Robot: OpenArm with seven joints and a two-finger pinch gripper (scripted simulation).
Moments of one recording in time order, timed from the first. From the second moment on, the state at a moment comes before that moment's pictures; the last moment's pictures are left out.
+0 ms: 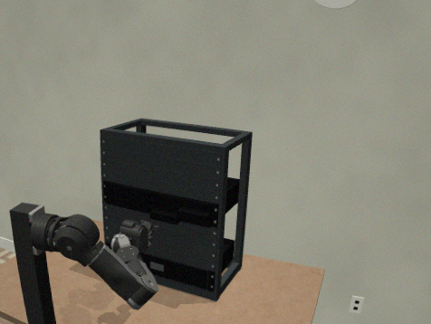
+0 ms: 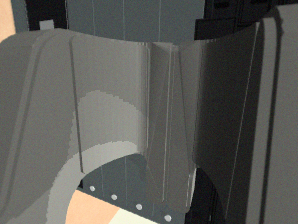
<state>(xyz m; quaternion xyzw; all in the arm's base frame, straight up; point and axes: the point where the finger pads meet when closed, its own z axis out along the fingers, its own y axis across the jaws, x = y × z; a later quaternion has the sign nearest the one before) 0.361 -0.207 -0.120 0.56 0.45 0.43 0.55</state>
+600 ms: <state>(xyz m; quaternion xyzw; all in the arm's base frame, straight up) 0.420 -0.224 -0.121 0.56 0.44 0.43 0.55</state>
